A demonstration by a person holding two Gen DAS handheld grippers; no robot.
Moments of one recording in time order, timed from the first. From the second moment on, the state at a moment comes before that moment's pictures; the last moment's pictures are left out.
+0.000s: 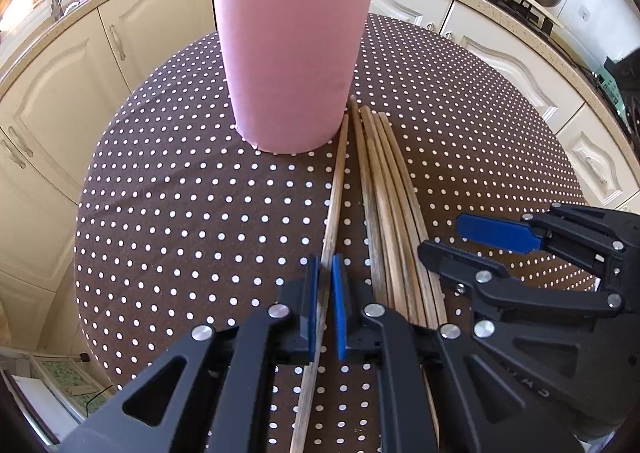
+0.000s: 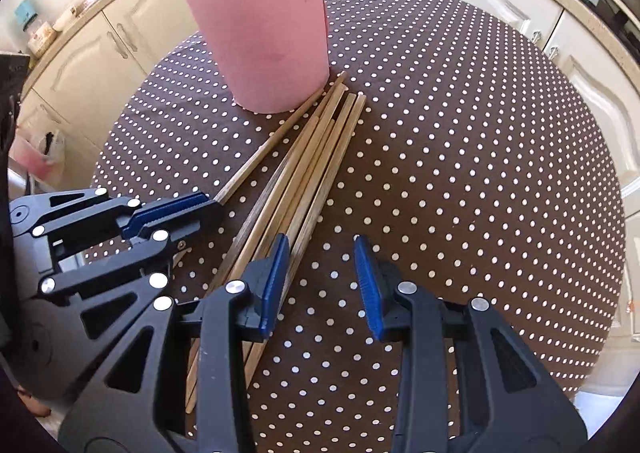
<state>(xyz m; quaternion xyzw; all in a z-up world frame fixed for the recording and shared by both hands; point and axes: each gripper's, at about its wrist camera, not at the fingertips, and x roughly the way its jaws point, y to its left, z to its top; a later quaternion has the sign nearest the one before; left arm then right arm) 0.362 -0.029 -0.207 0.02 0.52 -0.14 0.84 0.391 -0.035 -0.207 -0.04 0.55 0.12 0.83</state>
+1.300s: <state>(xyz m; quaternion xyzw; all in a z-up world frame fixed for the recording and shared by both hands) 0.354 -0.022 -0.207 0.03 0.53 -0.14 0.84 0.372 -0.013 -0.214 -0.13 0.54 0.12 0.82</state>
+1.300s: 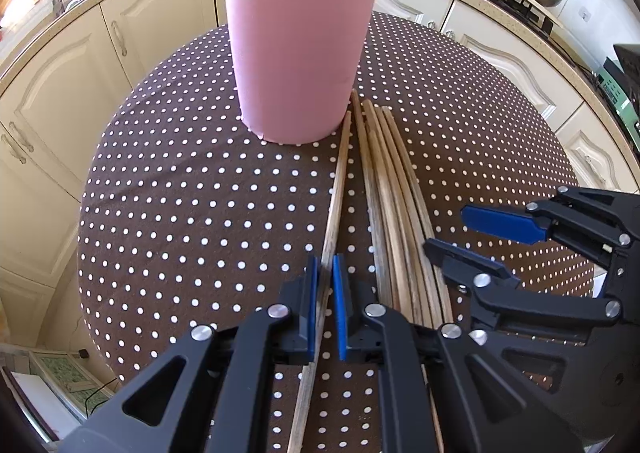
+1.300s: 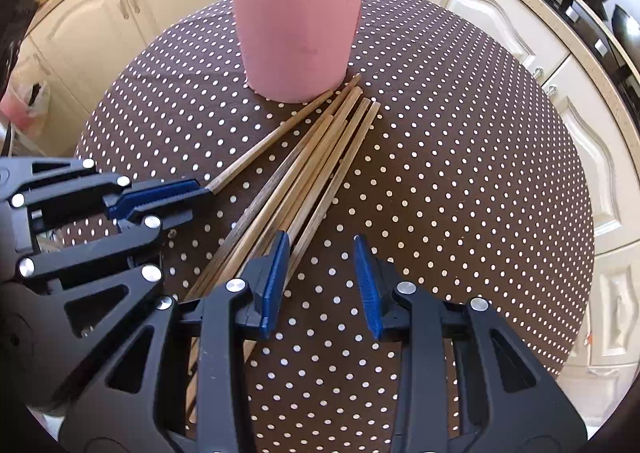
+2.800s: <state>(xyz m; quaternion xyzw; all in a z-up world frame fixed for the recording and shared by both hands) 0.382 -0.044 -0.205 0.09 0.55 -0.13 0.82 0.433 -0.042 -0.212 -0.06 0.61 0.13 0.78</state>
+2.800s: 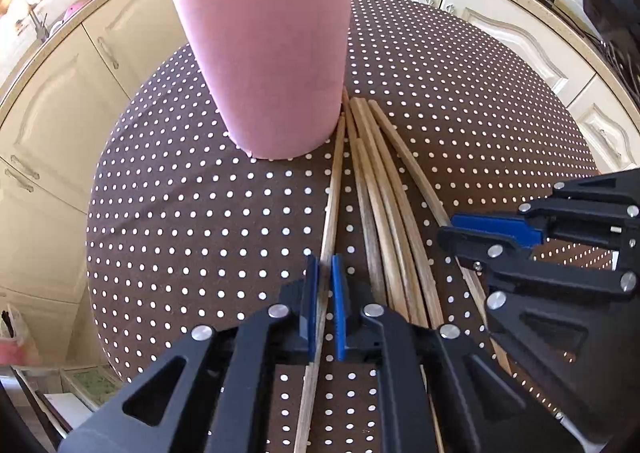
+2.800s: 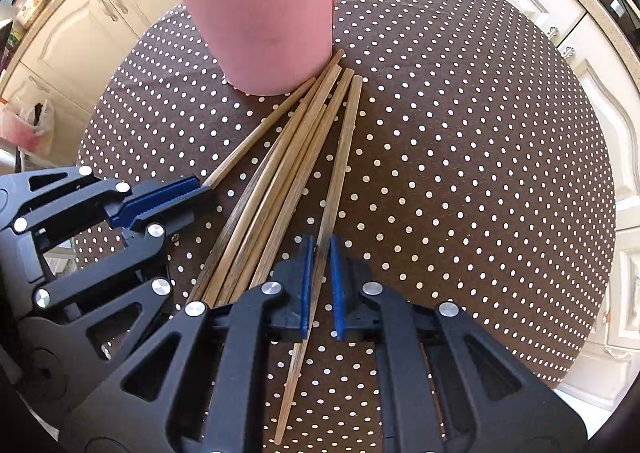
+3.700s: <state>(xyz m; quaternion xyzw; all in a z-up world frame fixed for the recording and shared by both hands) 0.298 -0.016 -0.150 0.00 0.37 -0.17 0.91 0.343 -0.127 -0.132 0.04 0.42 0.20 0.88</state>
